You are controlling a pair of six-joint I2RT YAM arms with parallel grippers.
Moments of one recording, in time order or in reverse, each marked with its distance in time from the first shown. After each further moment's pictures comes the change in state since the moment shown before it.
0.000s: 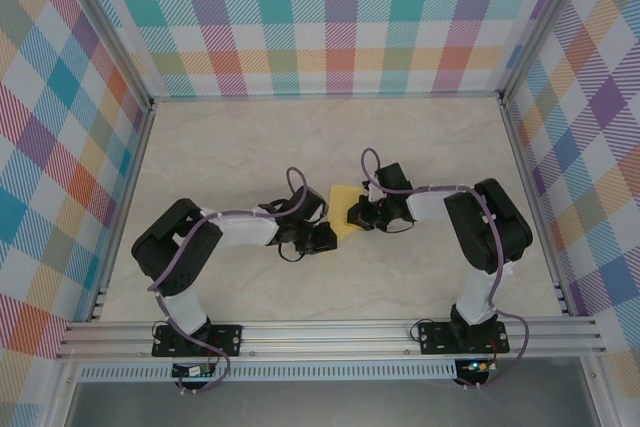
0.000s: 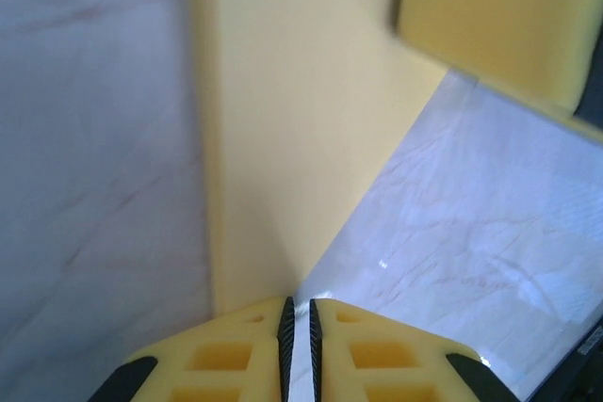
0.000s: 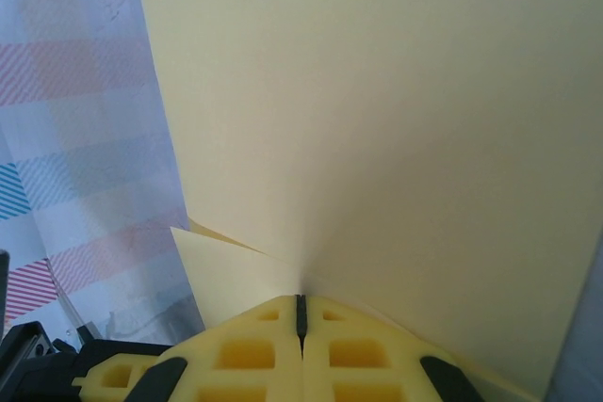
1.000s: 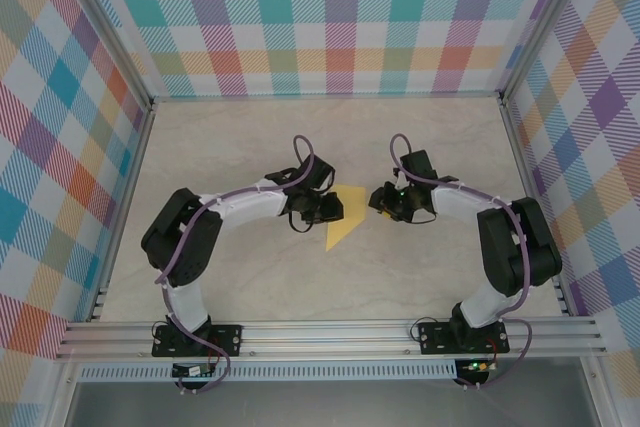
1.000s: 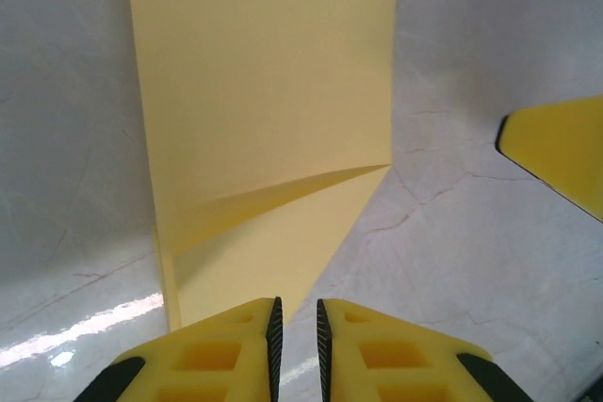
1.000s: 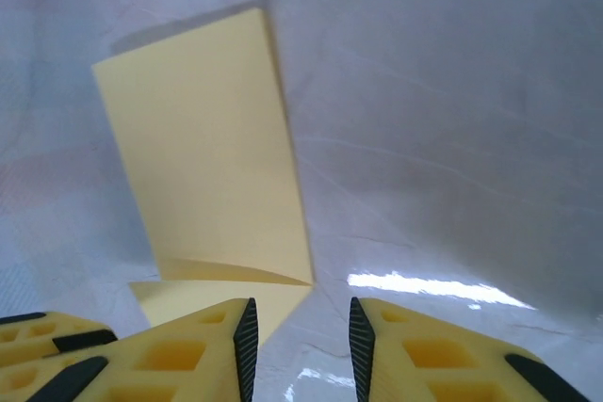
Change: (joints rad) left arm 0.049 0.106 0.346 -0.245 -0.090 0.106; right arm -0.124 -0.198 0.011 -0.248 0.182 0.003
